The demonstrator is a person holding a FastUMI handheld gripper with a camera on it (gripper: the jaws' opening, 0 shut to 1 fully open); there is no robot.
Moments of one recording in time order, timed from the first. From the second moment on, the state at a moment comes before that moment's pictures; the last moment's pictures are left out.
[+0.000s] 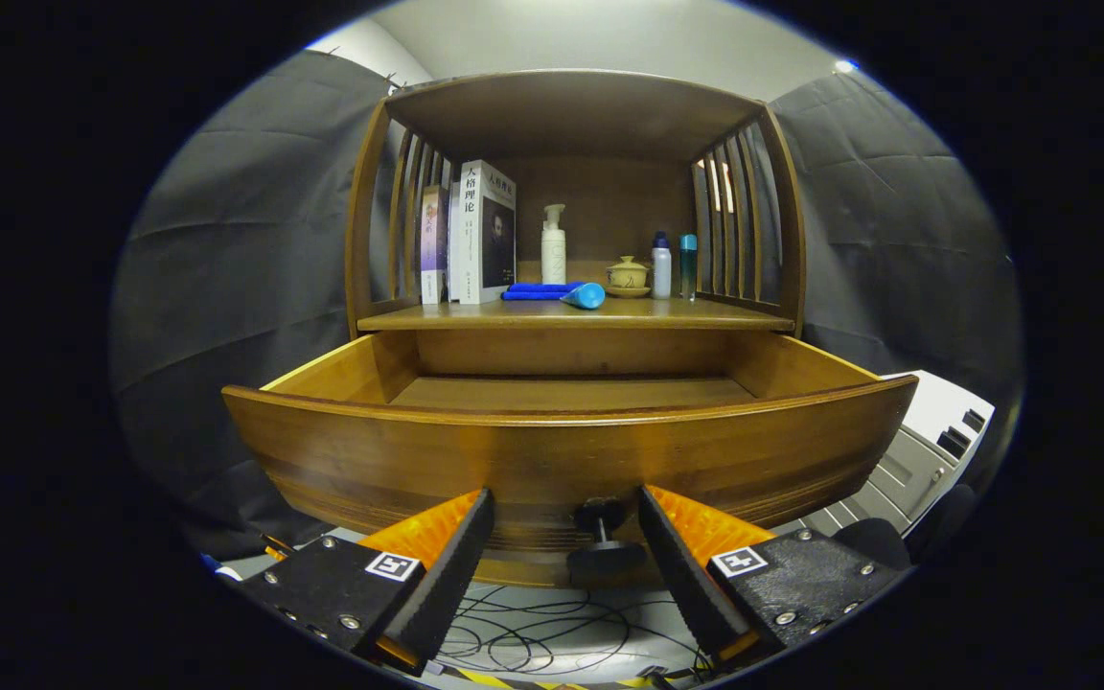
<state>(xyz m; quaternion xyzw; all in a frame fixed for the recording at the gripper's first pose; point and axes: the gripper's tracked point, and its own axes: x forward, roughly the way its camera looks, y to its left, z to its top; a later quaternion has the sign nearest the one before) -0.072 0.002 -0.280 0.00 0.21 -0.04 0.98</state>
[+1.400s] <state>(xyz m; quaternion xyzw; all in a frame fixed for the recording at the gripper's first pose) 0.072 -0.013 -0.301 -0.06 0.18 -0.04 0.98</state>
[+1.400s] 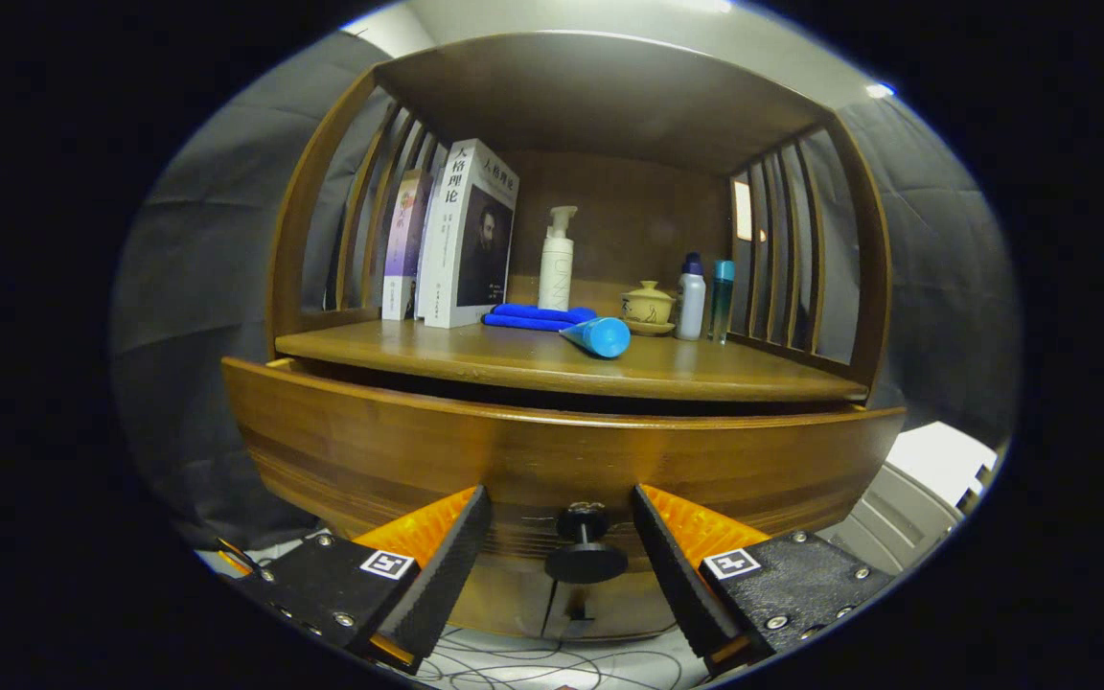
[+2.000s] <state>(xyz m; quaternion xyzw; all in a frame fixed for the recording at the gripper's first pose) 0.106 -0.021 -0.305 -0.04 0.18 -0.05 0.98</state>
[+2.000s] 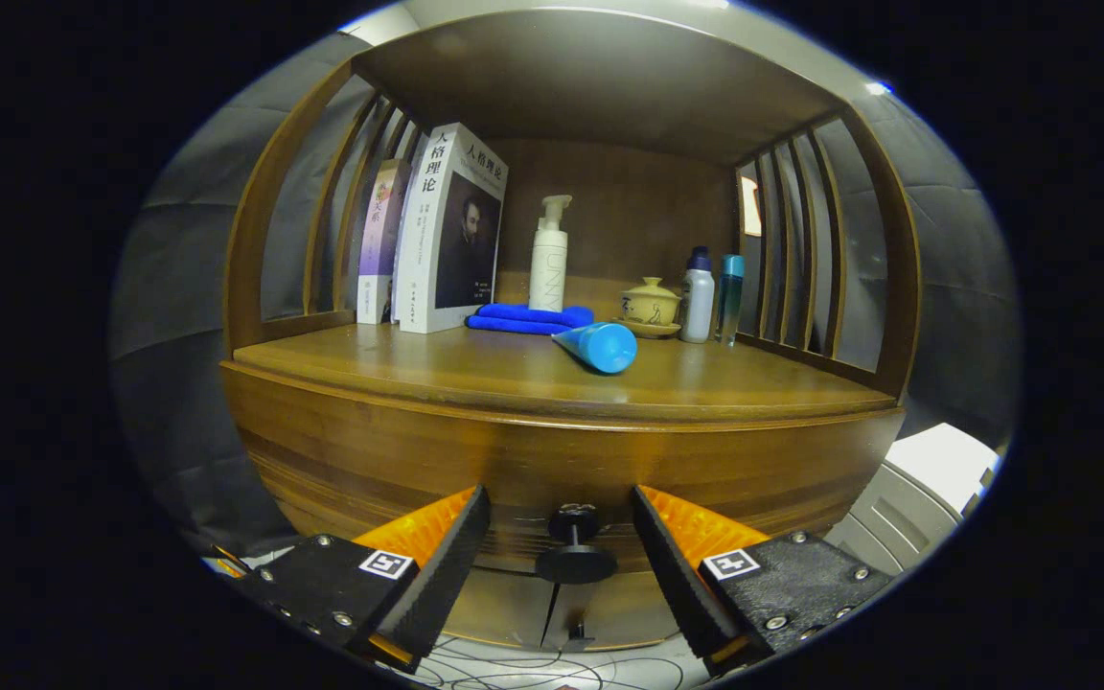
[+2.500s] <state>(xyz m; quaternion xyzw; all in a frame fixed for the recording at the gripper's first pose) 0.086 -0.042 -0.259 -0.14 0.16 0.02 0.98</state>
